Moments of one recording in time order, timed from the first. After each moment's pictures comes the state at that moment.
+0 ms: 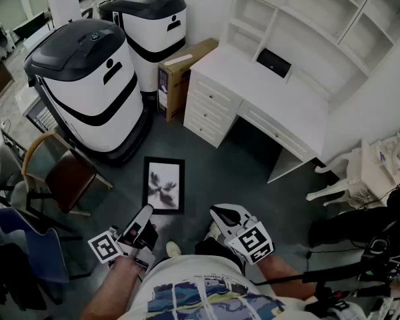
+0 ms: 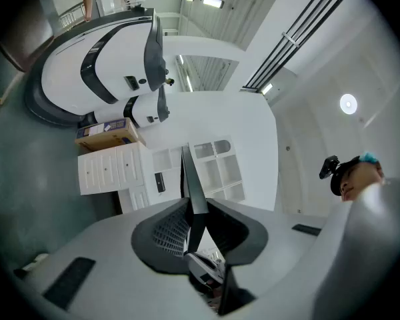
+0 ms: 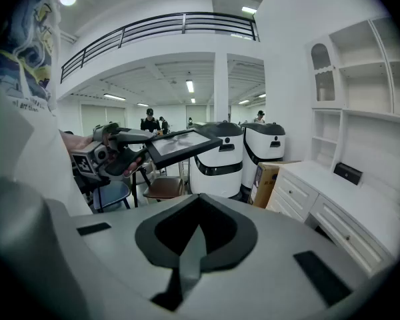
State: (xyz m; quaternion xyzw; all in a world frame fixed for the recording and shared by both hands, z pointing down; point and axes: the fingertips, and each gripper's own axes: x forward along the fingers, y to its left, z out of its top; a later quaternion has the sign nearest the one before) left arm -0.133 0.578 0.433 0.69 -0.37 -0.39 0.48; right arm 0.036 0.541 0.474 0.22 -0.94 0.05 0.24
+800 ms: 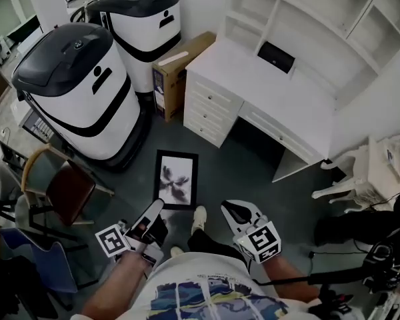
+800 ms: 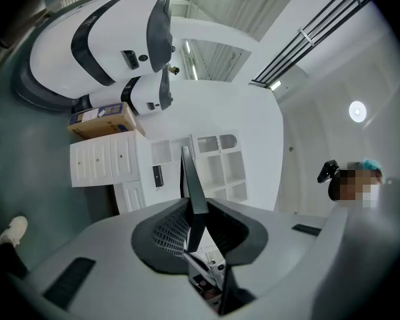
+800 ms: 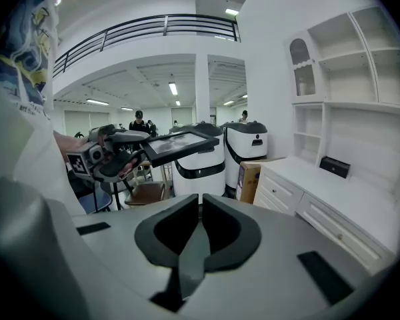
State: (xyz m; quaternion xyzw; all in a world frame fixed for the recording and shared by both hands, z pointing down) left arm -0.110 0.468 0.431 0.68 -0.34 -0.39 0.52; right arm 0.060 0.444 0.473 0.27 -0.93 0.08 0.23
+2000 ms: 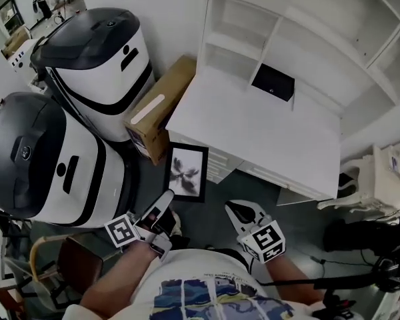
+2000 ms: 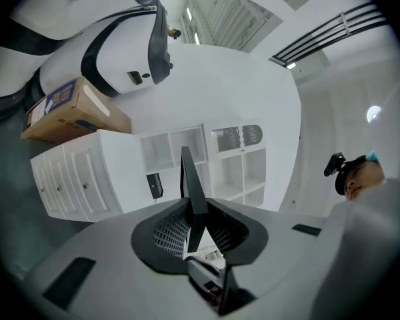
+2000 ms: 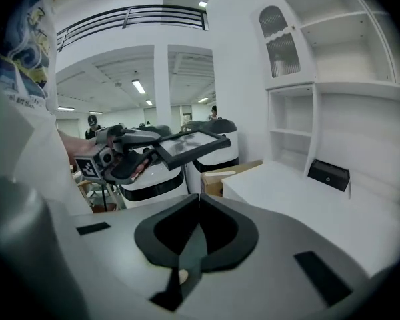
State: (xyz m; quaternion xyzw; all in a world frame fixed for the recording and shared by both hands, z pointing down) left arm -0.147 0.066 0.436 0.72 -0.28 -0.32 0.55; right arm 0.011 0.098 0.475 0.35 -0.90 0.12 0.23
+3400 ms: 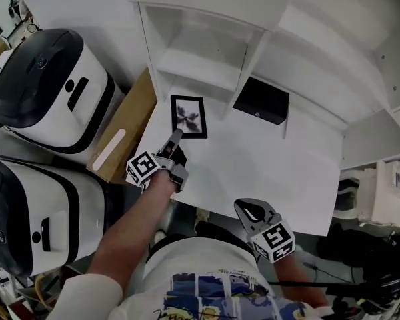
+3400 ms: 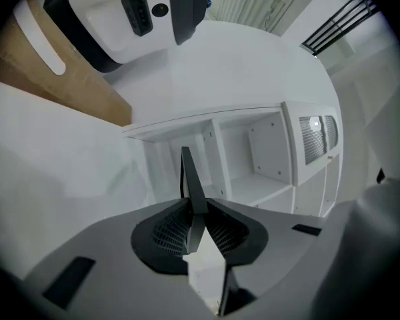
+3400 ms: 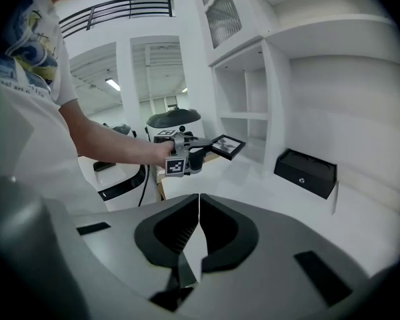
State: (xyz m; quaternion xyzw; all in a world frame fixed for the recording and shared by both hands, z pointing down) left arm -0.005 -0.373 0.554 0.69 -0.37 -0.29 0.56; right arm 0.160 -0.149 0.503 0.37 -0.87 0.19 0.26
